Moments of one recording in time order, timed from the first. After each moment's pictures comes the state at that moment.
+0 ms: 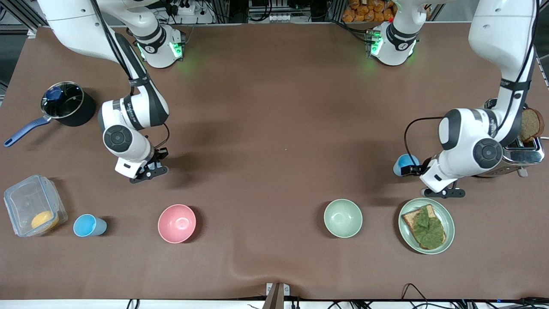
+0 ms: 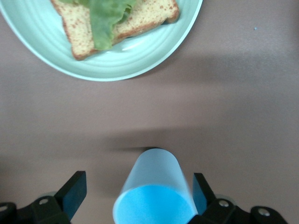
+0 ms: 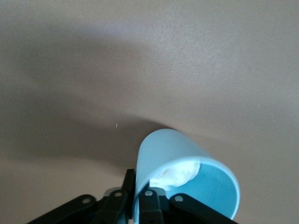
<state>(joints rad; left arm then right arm) 0.01 0.44 -0.06 -1.89 0.02 2.21 -0.04 0.20 0.39 -0.03 -2.07 -0.18 2.26 -0.07</state>
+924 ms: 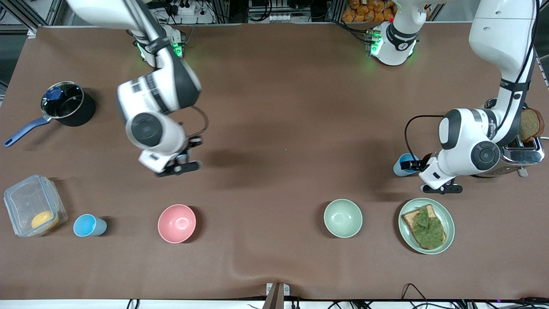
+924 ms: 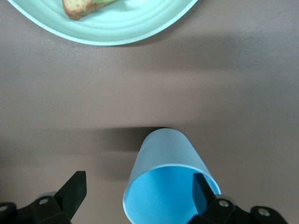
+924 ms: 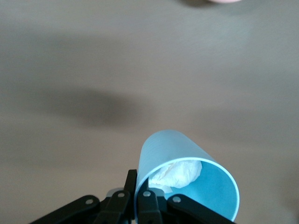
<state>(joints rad) 0.01 0.47 -0.06 -1.92 0.03 2.18 -0.04 0.49 0.39 -0.01 -1.65 0.03 1.76 0.32</state>
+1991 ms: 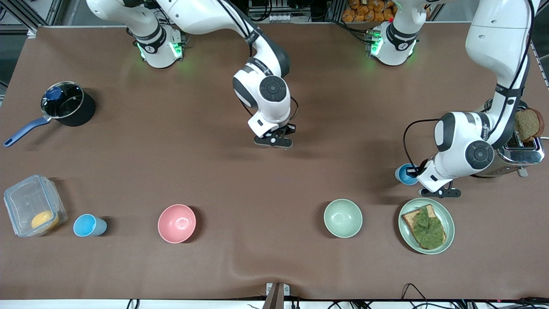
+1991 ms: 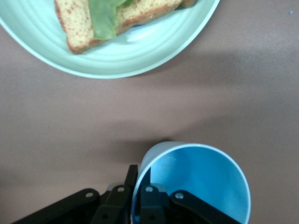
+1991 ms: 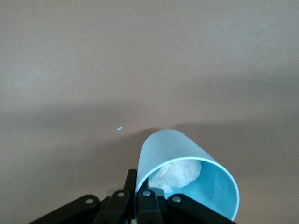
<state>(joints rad) 0.01 0.48 -0.06 -1.93 0.05 2.29 -0.04 0.86 0.67 0.00 -1.54 0.09 2.19 0.93</state>
